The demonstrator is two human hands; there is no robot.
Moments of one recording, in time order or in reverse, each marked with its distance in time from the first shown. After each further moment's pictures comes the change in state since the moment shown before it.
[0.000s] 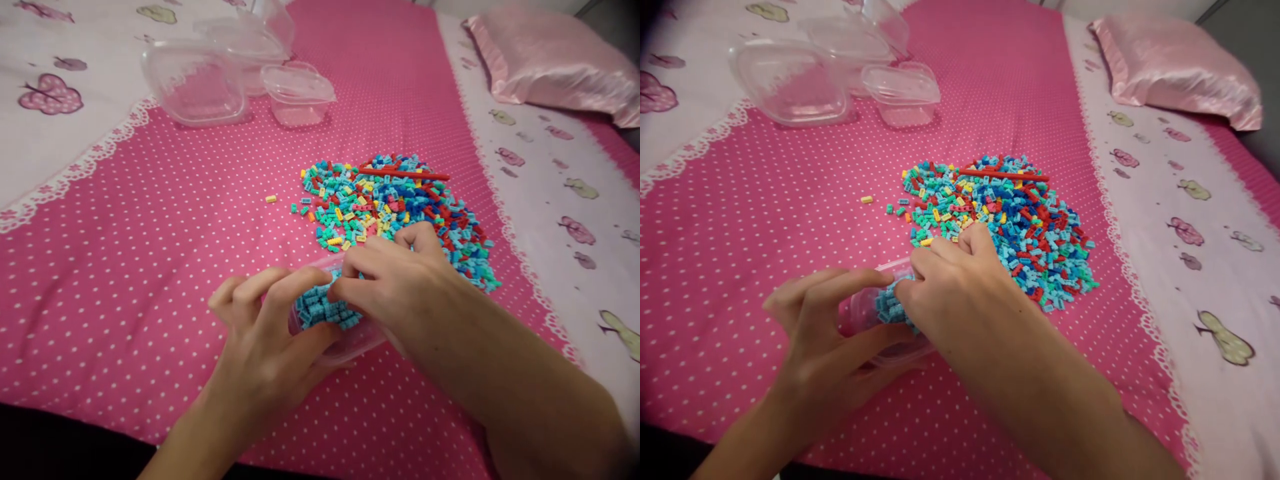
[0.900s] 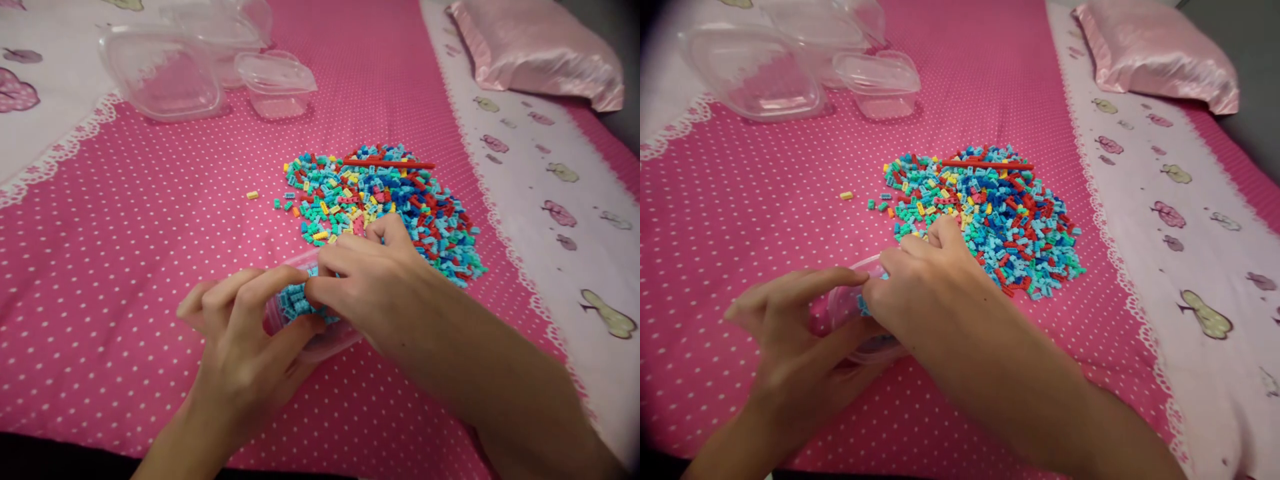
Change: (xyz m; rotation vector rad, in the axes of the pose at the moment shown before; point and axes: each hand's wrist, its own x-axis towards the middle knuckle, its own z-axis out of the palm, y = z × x) left_hand -0.003 -0.004 0.005 0.029 0.058 0.016; right_hand 0.000 -0.004 0.005 -0.061 0.050 -0.029
